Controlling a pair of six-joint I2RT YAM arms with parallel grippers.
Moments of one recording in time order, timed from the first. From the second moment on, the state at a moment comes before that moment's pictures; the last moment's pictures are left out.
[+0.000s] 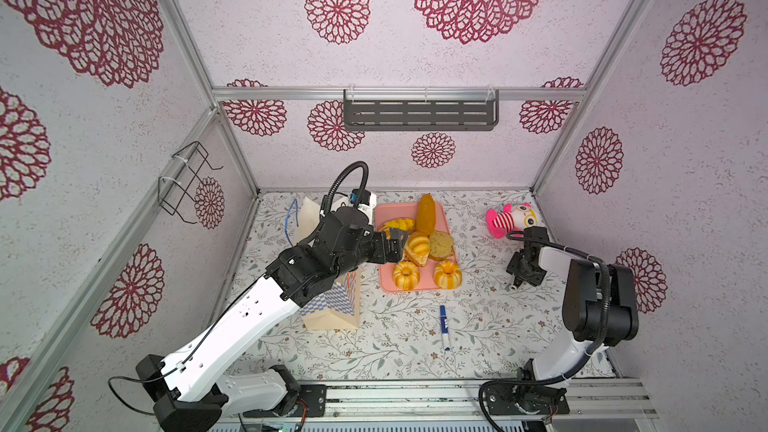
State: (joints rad) left arm -0.80 1.23 1.40 -0.66 -0.14 -0.57; right arm -0.14 1.72 0.96 -0.44 0.16 0.41
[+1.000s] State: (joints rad) left arm -0.70 1.28 2.01 -1.22 -0.58 -0.40; right arm 0.37 1.25 1.14 -0.86 -0.03 0.26
